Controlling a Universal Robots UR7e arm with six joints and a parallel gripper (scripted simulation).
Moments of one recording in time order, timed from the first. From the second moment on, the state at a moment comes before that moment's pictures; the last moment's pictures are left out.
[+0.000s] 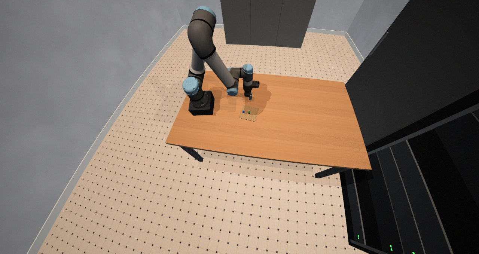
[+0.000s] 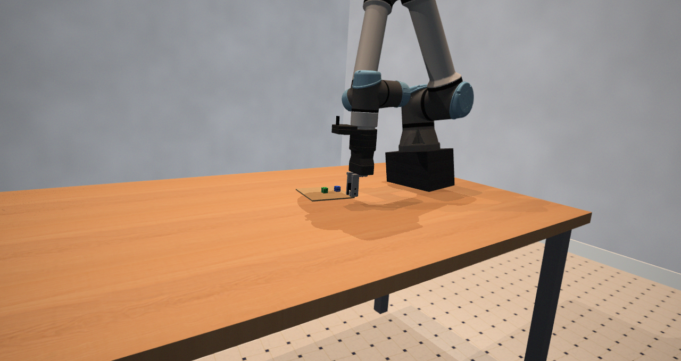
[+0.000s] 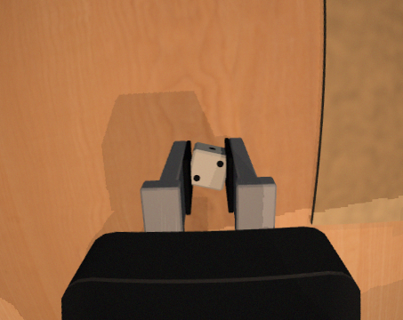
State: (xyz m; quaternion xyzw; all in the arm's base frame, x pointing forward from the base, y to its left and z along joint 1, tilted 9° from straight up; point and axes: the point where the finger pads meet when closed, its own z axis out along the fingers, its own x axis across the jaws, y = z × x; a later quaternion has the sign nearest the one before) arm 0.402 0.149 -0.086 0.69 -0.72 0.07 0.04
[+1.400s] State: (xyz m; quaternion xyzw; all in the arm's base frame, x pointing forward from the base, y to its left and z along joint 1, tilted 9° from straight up) arm 0.416 0.133 -0.007 0.70 -0.71 0.07 0.04
